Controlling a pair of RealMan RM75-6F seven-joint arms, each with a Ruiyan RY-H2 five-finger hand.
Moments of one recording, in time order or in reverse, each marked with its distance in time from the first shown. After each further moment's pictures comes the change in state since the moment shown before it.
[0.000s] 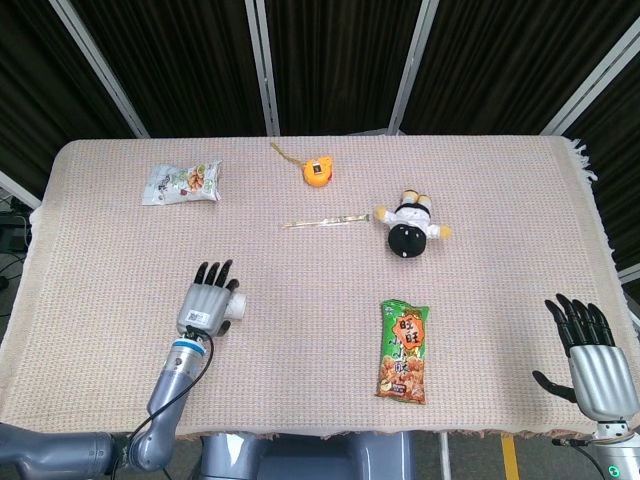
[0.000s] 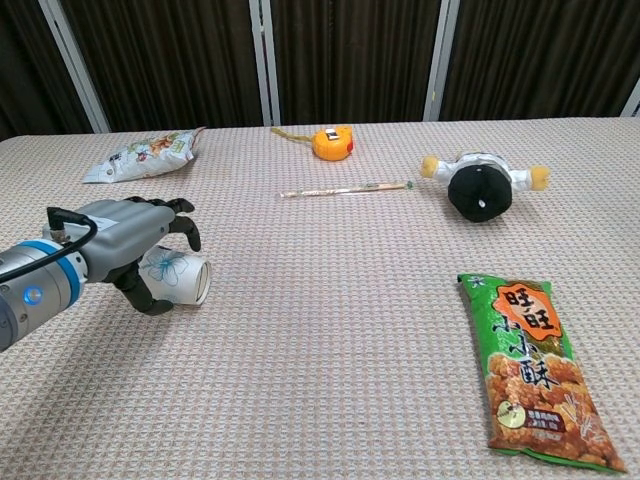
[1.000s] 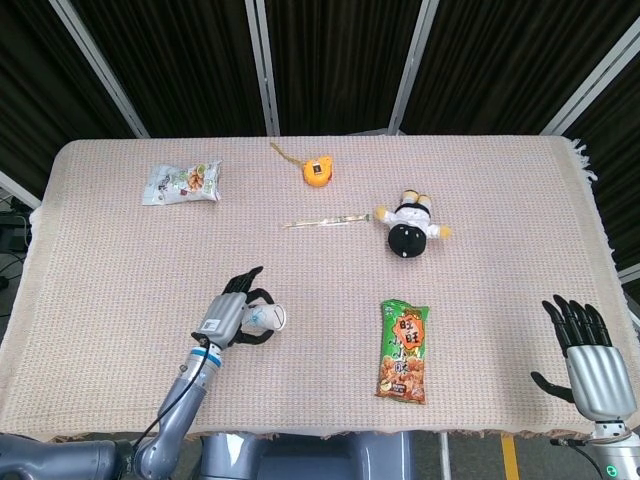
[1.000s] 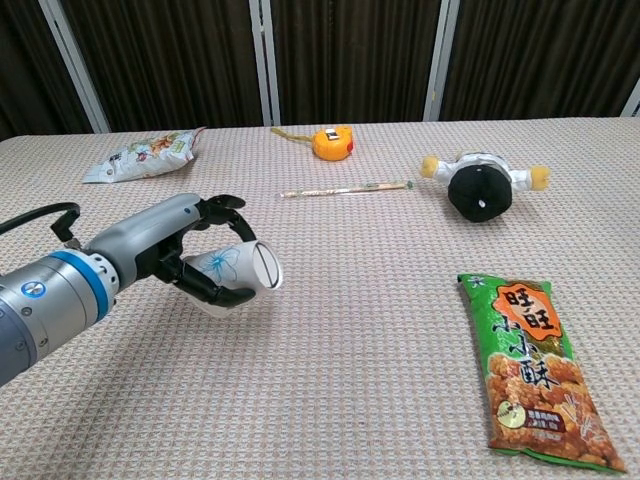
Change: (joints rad) left arm 0.073 -0.035 -0.035 -0.008 0.210 -0.128 -0.726; right arm 0.003 -0.004 -0.003 0.000 0.000 -0.009 -0.011
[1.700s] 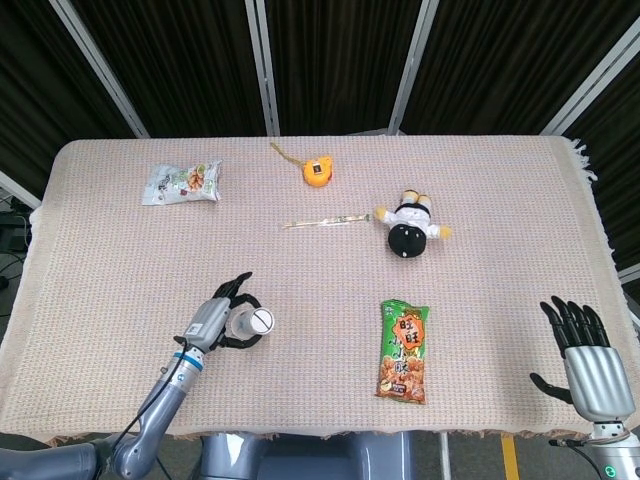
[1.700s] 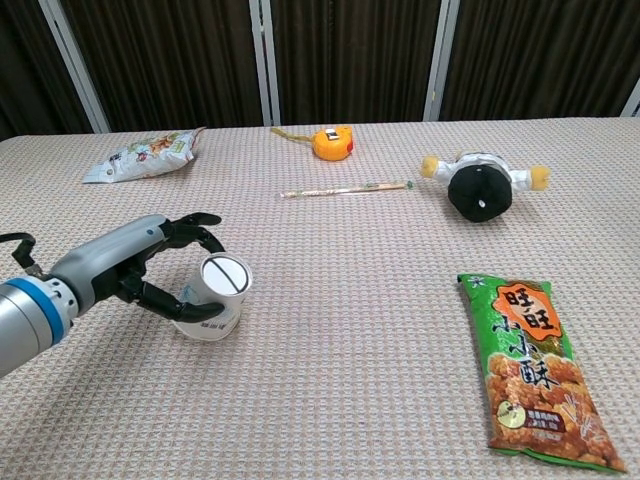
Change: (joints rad) left arm 0.069 0.053 0.063 0.148 0.200 -0.073 -0.295; right arm 0.000 0.002 -0.005 -0.009 -0.001 -0.005 -0.014
